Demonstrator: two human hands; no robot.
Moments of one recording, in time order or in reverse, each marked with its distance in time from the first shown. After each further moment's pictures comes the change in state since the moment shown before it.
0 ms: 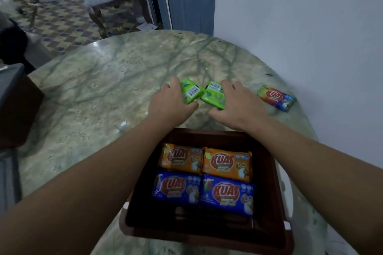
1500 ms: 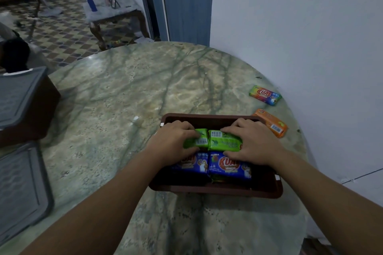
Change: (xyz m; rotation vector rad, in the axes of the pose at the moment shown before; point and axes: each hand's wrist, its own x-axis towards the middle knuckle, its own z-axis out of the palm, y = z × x) left_hand -0.128 -0.056 -0.005 0.006 -0.099 0.625; right_hand -0.133 0.012 0.009 -0.080 -0.133 -0.243
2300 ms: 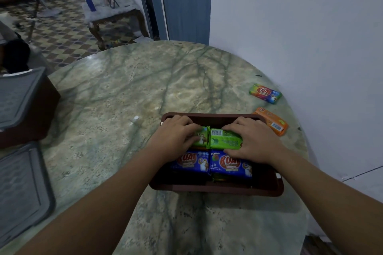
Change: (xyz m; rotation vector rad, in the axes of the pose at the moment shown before) left_hand 0.009 -0.006 0.008 0.032 0.050 -0.023; right_hand 0.000 -0.002 0.000 0.012 0.033 0.010
